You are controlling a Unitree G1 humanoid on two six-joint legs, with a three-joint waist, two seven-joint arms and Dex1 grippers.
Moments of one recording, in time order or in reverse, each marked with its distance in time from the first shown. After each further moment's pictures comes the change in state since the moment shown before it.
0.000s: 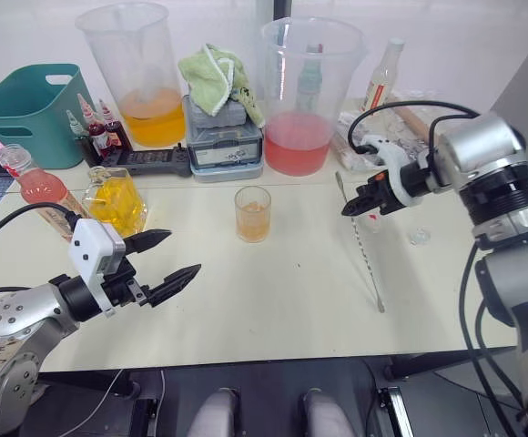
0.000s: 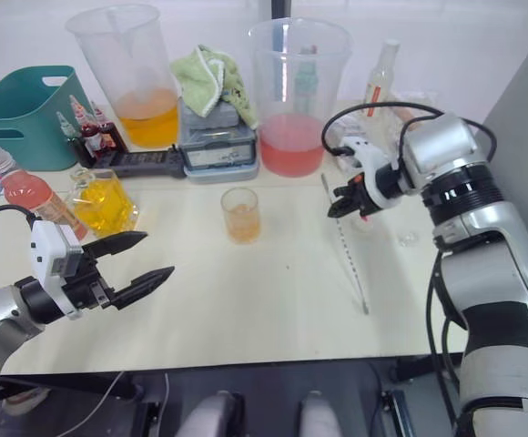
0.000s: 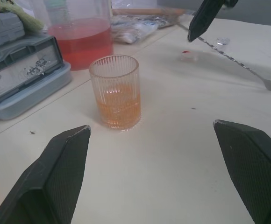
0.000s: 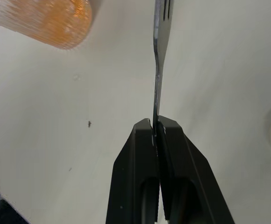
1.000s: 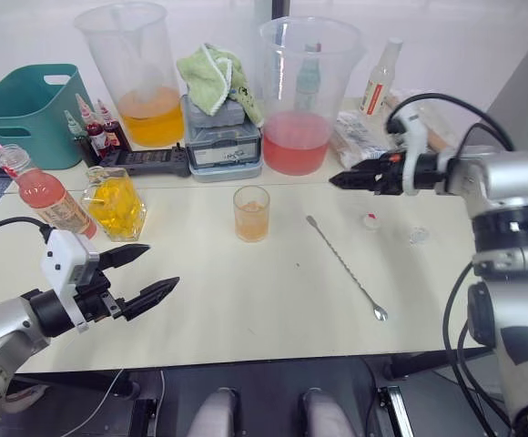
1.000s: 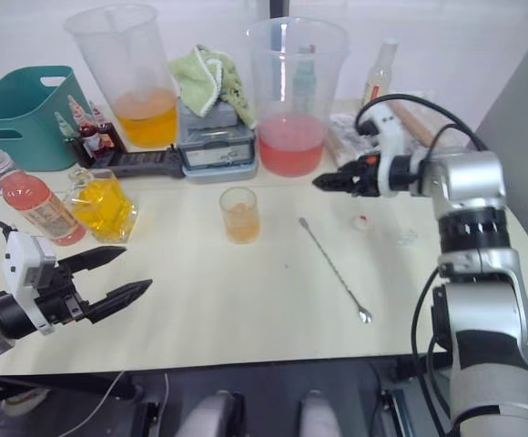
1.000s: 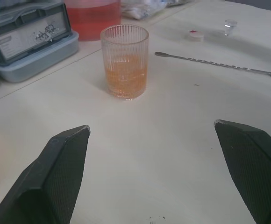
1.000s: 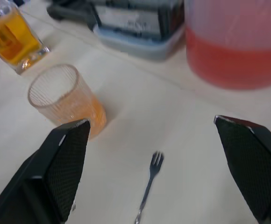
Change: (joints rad) left arm 0.122 0.065 0.166 0.076 -0.054 0.027 -0.074; right arm 0.323 -0.055 -0.571 -0.353 0.028 -0.449 -0.059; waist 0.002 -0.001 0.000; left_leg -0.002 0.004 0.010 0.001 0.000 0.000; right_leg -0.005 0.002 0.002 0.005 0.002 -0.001
